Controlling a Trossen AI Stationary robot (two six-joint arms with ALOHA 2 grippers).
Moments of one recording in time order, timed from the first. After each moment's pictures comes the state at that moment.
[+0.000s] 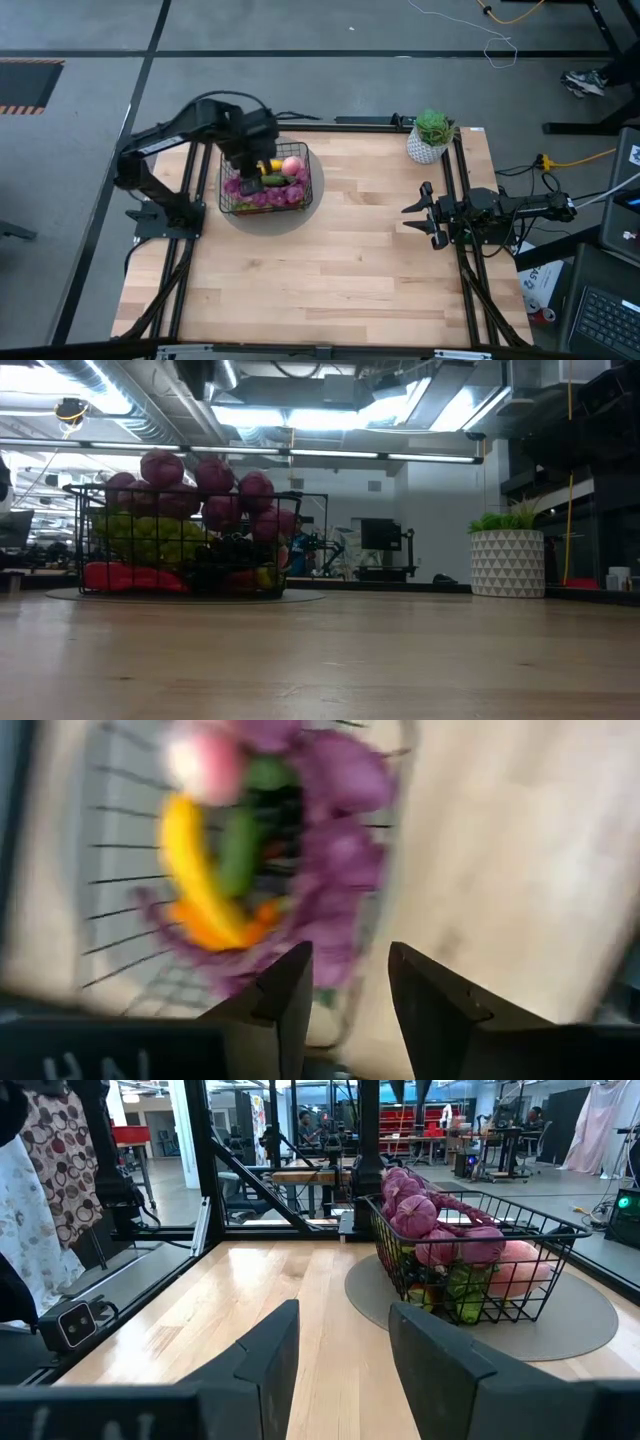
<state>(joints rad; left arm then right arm) 0.25 1.51 1.83 -1.57 0.04 -0.10 0.13 0.01 0.01 0.02 0.00 0.04</state>
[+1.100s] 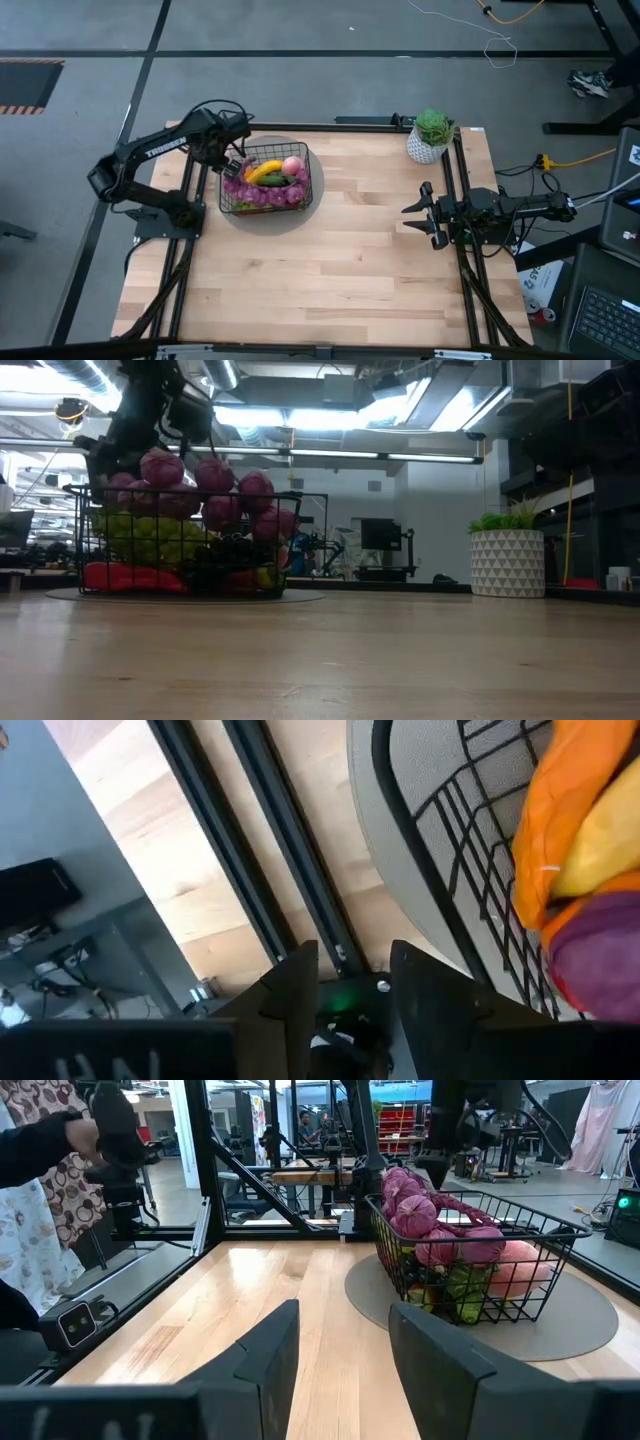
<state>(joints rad) 0.73 1.30 1.05 -1.40 -0.30 -0.48 0.13 0.01 0.01 0.02 0.00 0.04</state>
